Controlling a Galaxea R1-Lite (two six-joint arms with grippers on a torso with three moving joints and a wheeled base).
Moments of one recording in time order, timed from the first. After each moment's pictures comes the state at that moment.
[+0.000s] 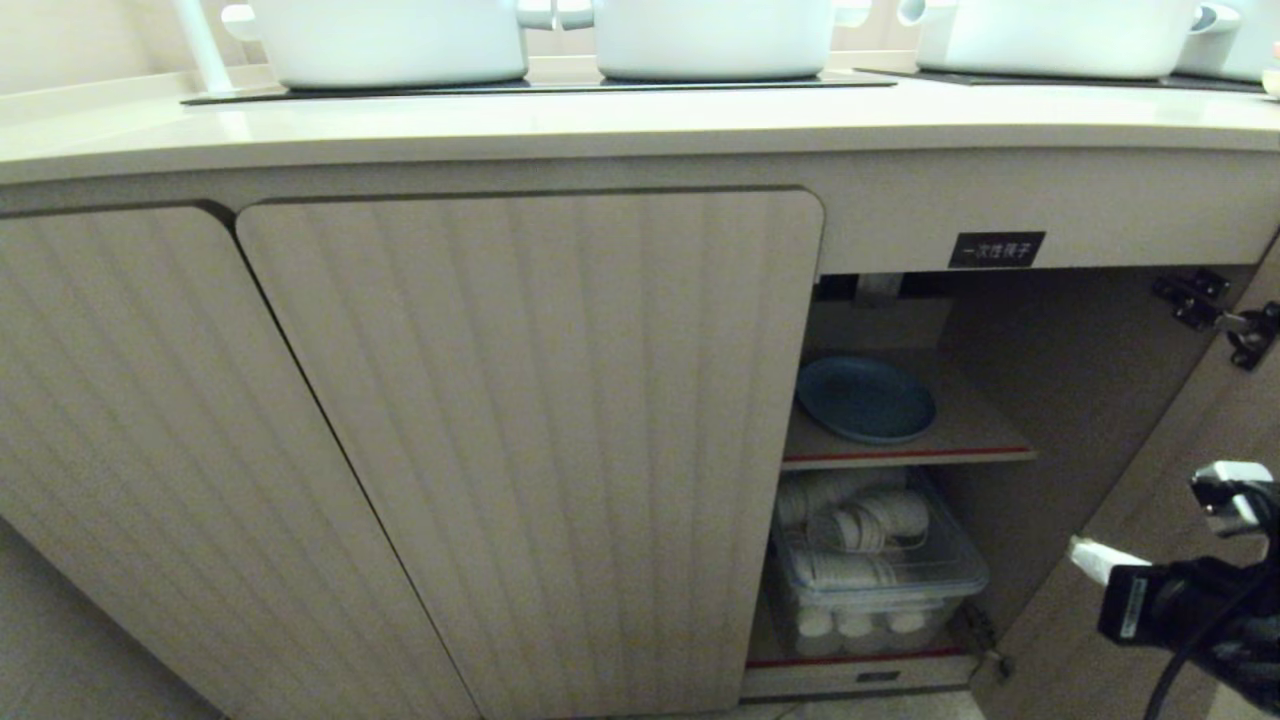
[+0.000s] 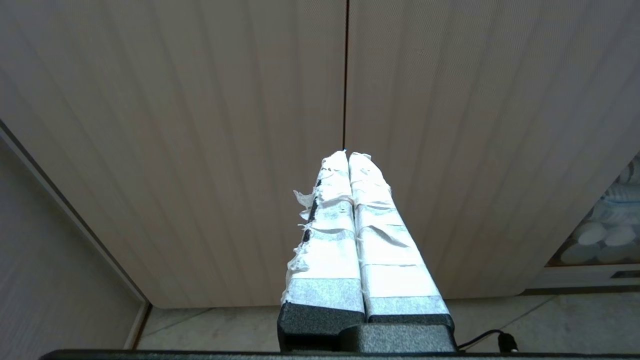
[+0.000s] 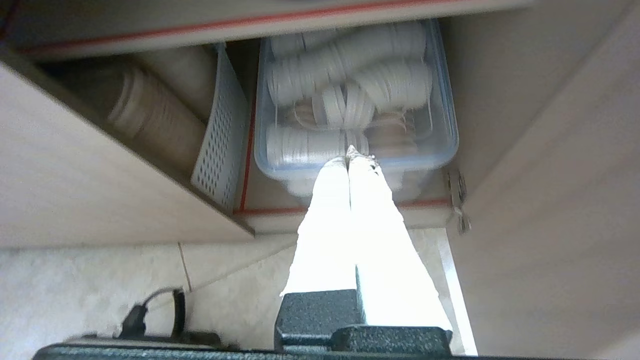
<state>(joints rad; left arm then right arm) 0.00 0.00 0.00 0.00 0.00 0.00 0.04 1.47 -0.07 -1.03 0.03 0.12</state>
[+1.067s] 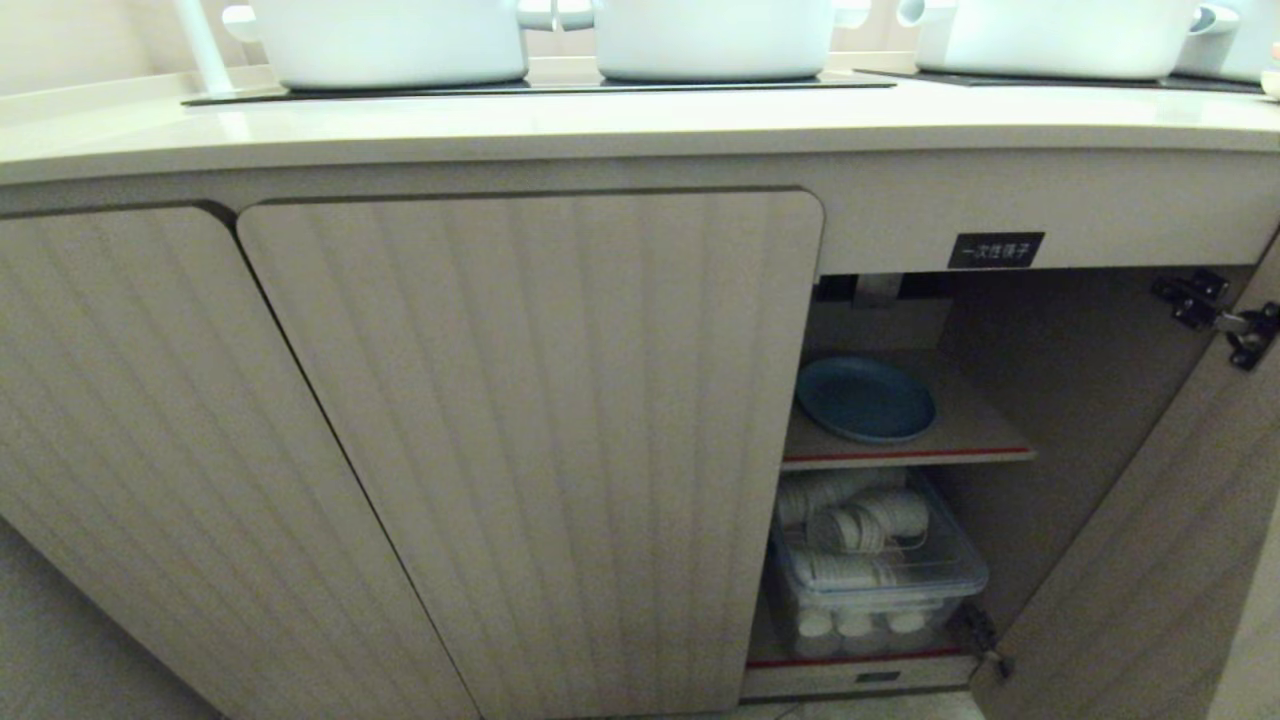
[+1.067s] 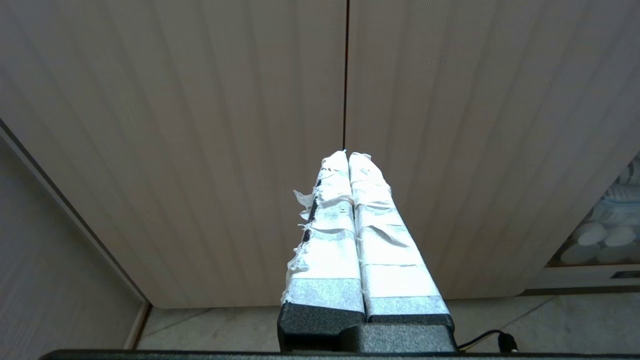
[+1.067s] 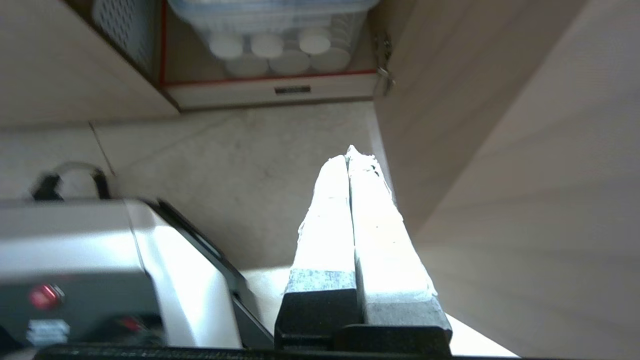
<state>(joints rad) 0.00 0.00 0.00 0.00 0.00 0.00 0.03 0.86 0.00 -0.23 -0.12 0.01</state>
